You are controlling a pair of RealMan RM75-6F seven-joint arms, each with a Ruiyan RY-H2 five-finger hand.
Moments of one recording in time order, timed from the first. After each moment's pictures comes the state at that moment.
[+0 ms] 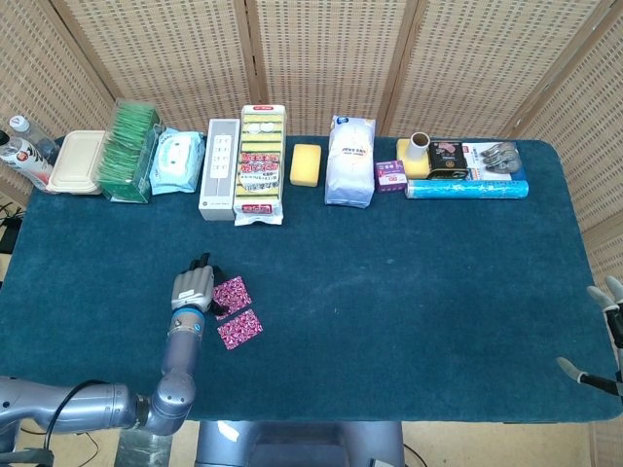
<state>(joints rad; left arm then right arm) -0.85 -1.70 -0.39 -1.69 0.12 1.31 0.87 -0.02 -0.99 0.06 -1.58 -1.56 1.60 0.31</state>
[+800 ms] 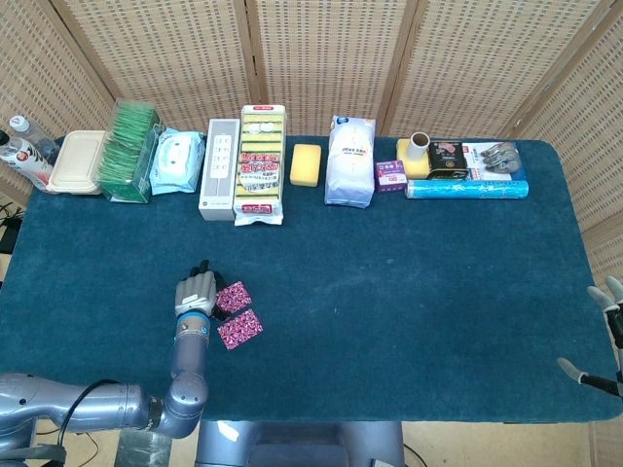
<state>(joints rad) -0.88 -1.75 -0.42 -1.67 0.05 1.39 0.89 -0.02 -0.99 0.06 -1.58 -1.56 1.60 0.33</state>
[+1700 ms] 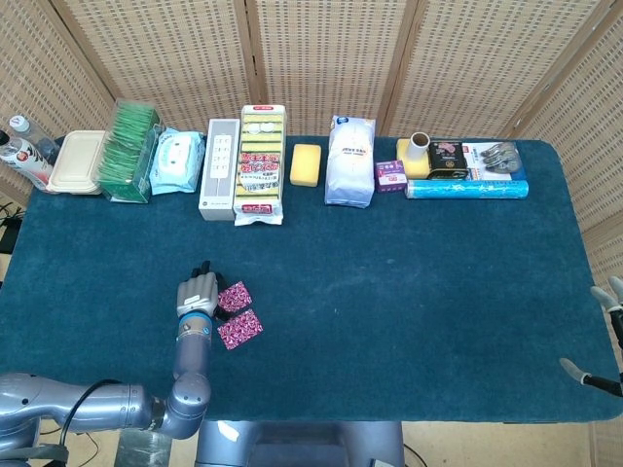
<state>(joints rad) -0.89 -1.76 -0.43 -1.68 0.04 1.40 0.91 -0.02 -0.98 0.06 -1.58 -1.56 1.61 0.34</state>
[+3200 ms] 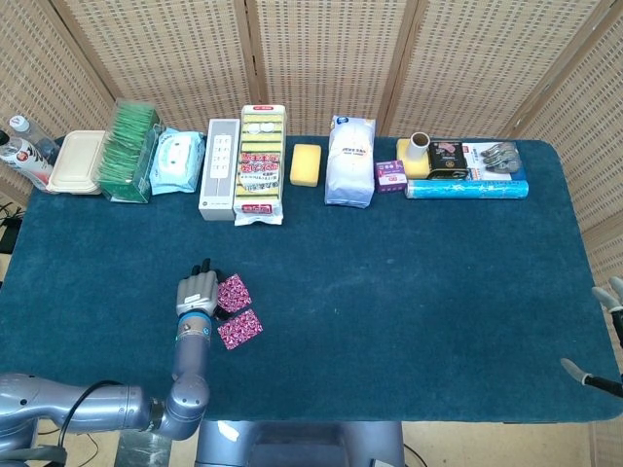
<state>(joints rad) -0.88 -1.75 -0.42 -1.69 0.08 1.39 0.94 -0.02 -0.98 0.06 -1.58 -1.56 1.61 0.35</state>
